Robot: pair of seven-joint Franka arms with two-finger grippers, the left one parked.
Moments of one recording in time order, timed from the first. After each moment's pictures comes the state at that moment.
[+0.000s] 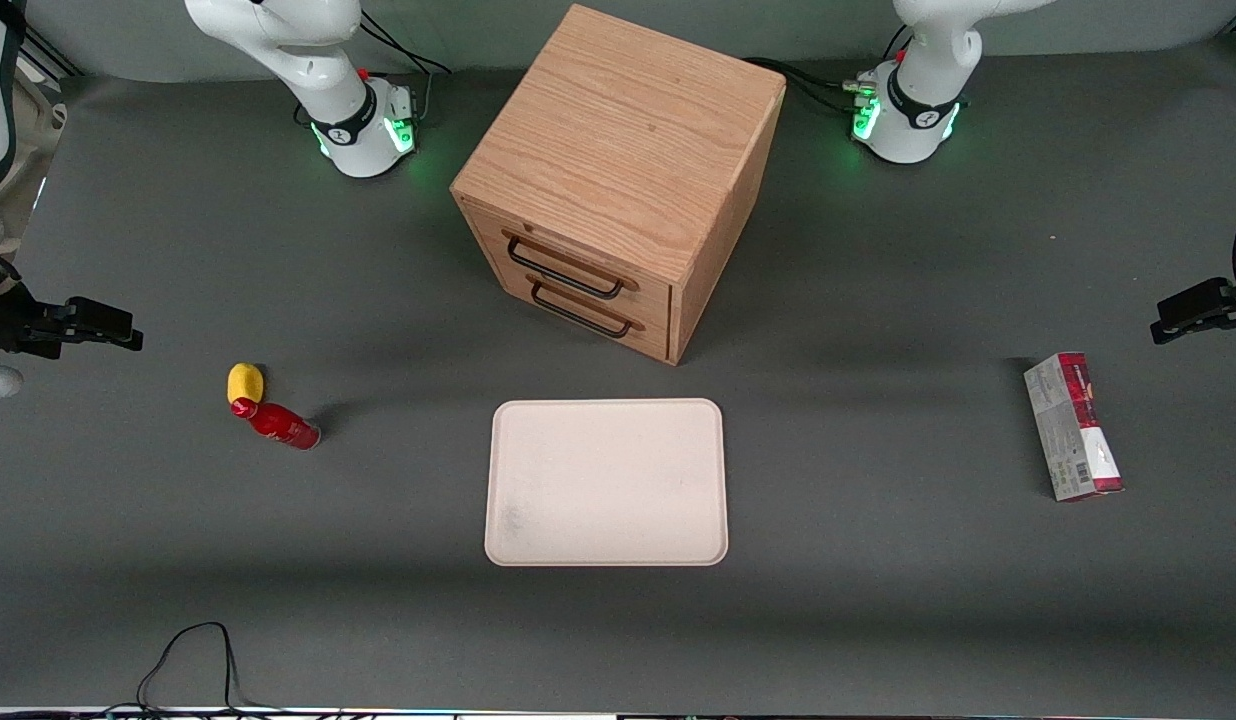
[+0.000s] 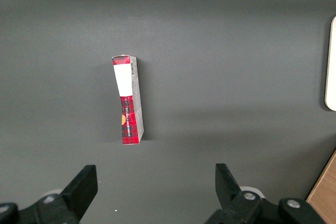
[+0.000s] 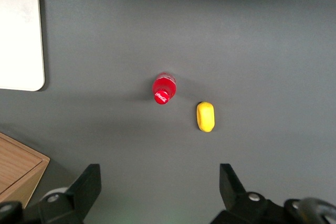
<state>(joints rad) -0.09 0.17 0.00 -1.47 -0.01 1.55 -0.15</state>
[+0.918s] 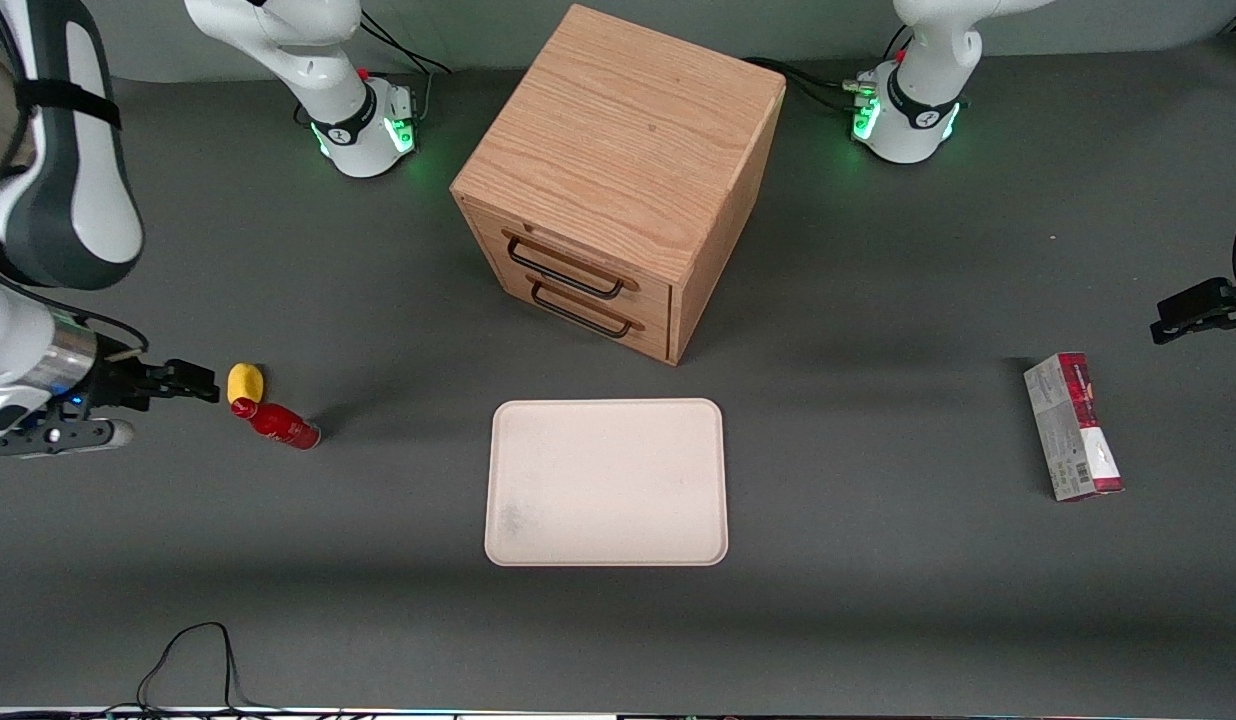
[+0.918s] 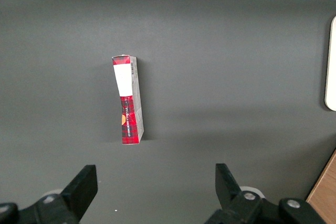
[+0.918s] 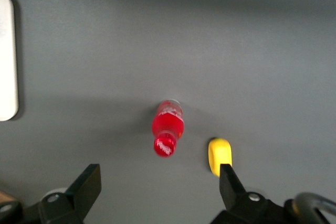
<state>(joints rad) -0.08 0.21 0.01 -1.79 0.01 1.97 -0.15</state>
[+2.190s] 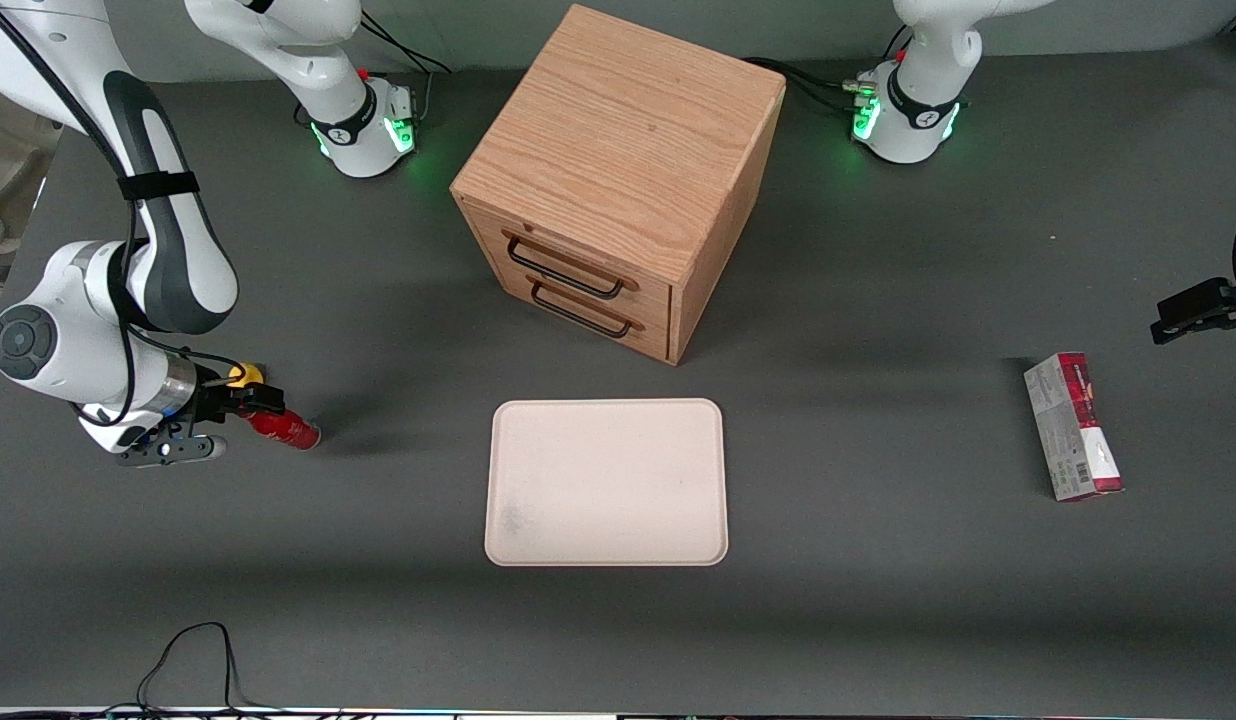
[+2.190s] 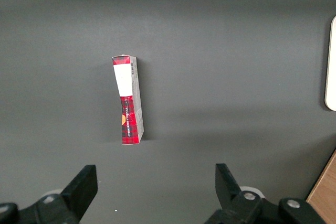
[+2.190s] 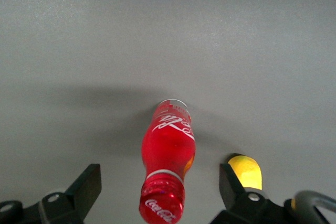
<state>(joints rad) -0.08 0.30 0.01 -1.96 0.01 2.20 -0.15</state>
